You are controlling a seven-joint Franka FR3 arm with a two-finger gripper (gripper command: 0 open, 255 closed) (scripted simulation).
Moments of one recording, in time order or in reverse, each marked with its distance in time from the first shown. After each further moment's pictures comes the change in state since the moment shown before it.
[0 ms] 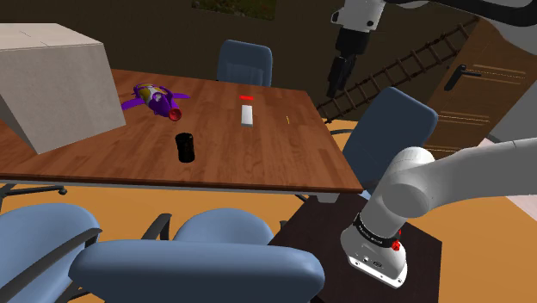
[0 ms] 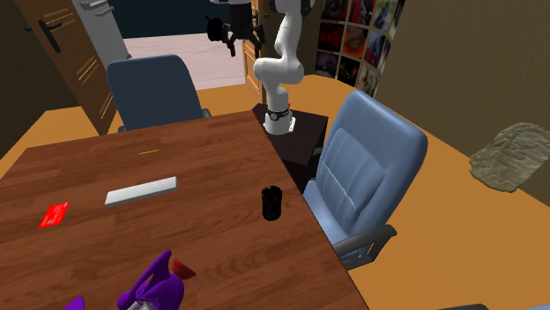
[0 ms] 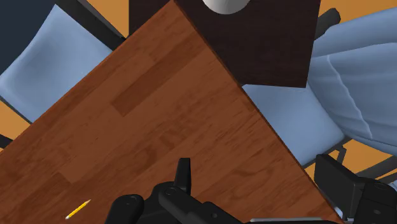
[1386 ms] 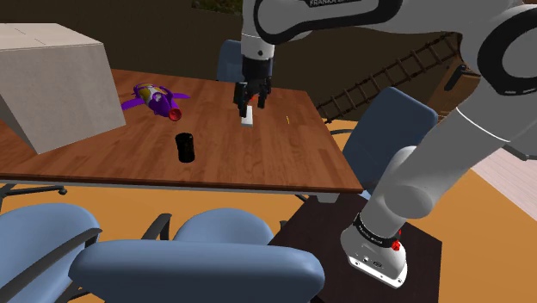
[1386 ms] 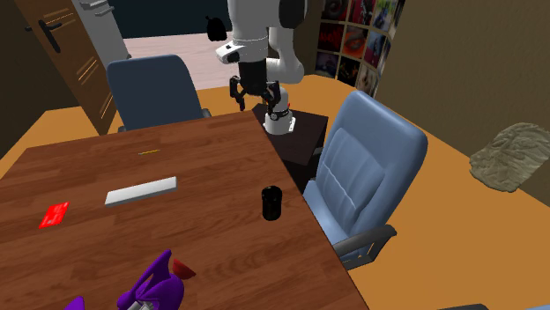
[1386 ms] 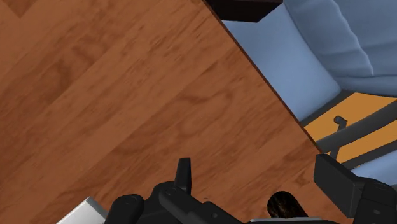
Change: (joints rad) arm 0.060 0.598 0.202 0.207 0.073 0.382 0.254
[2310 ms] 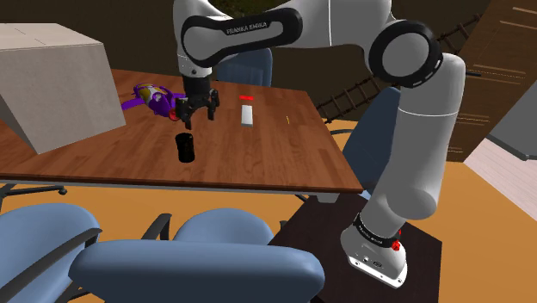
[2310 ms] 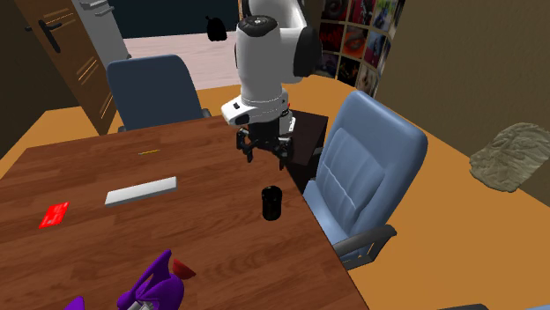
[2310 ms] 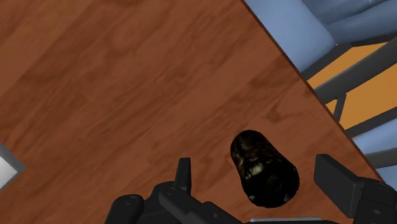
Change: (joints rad) arm 0.073 0.535 0.063 0.466 -0.099 0.053 0.178
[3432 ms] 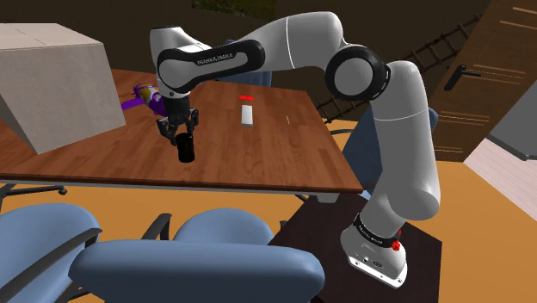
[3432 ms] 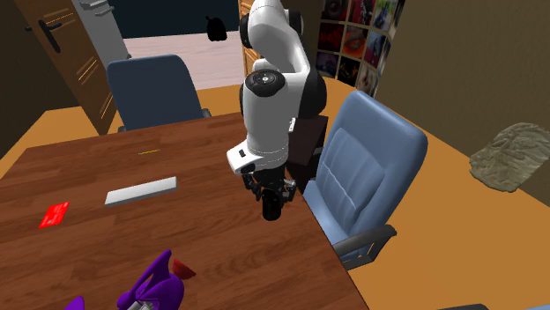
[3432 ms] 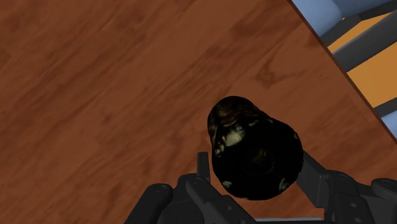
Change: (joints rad) arm 0.055 0.275 -0.008 0.231 -0.051 0.036 0.053
